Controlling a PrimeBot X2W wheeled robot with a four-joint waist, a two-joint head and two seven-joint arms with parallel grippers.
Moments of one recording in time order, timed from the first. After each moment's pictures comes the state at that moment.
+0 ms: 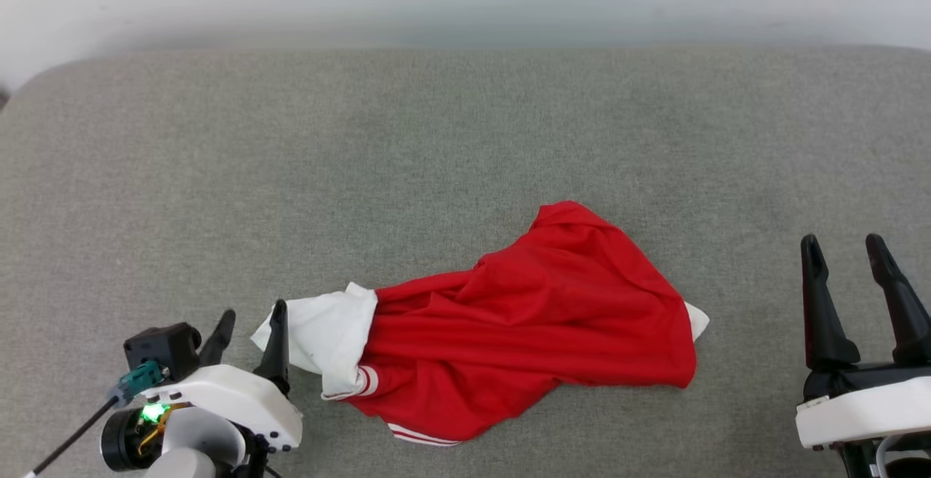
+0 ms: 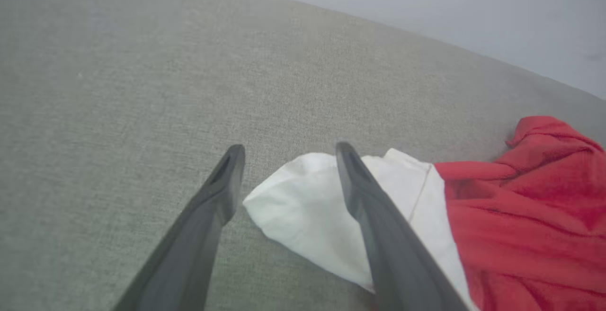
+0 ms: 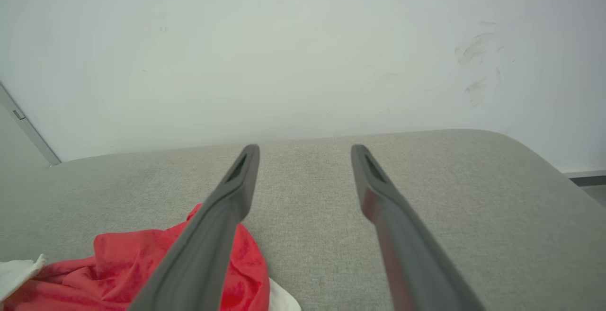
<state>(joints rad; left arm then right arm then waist) -0.13 0.42 -0.38 0.15 -0.78 0.25 -0.05 0.03 -0.05 -0.12 -0.27 0.23 0.13 0.03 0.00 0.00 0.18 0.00</state>
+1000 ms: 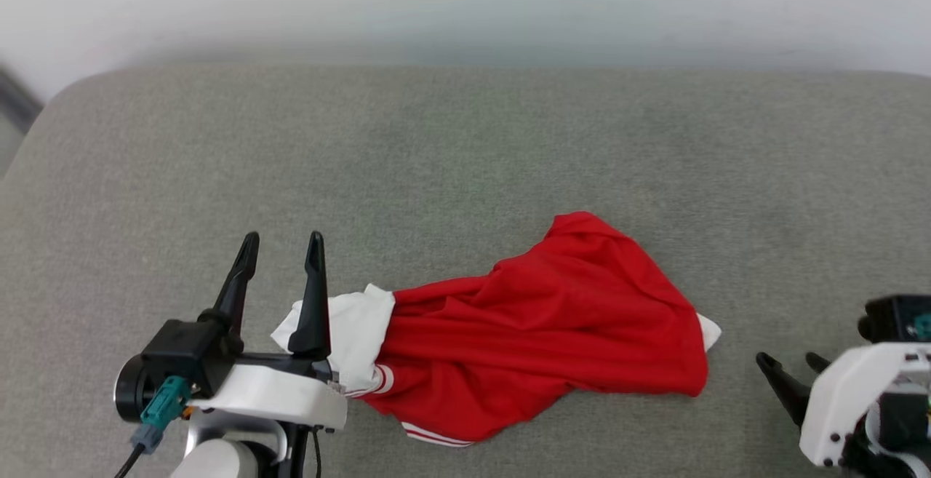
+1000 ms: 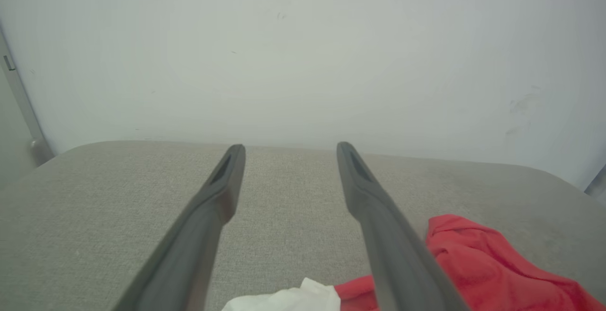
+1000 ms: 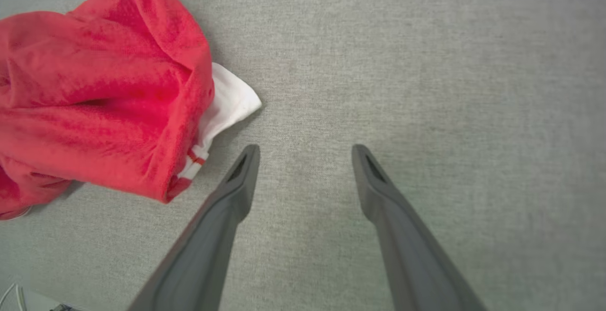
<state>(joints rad) -0.13 0.42 -0.43 -0.14 -0.56 0.34 -0.23 -0.01 -0.20 -0.12 0.00 0.38 0.13 0.65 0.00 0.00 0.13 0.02</state>
